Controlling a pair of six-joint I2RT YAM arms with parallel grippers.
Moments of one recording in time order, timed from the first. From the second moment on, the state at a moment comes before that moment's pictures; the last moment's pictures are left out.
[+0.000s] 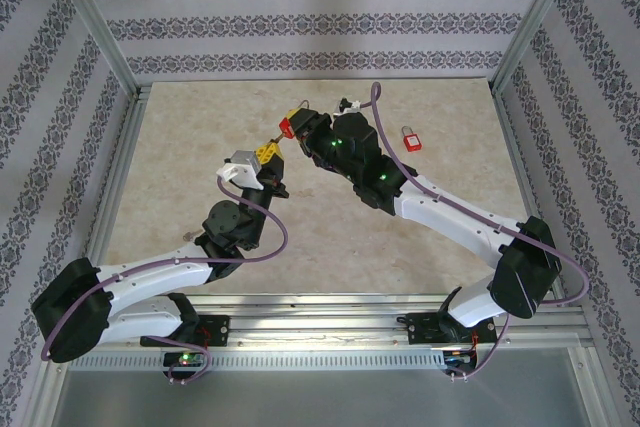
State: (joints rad) left arm -0.86 1.15 0.52 0.93 -0.64 -0.16; right arm 0.81 1.48 1.23 0.11 0.08 1.43
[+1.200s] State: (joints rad) left arm -0.85 1.20 0.52 1.08 -0.61 0.02; right arm 0.81 1.51 1.22 0.22 0.07 1.49
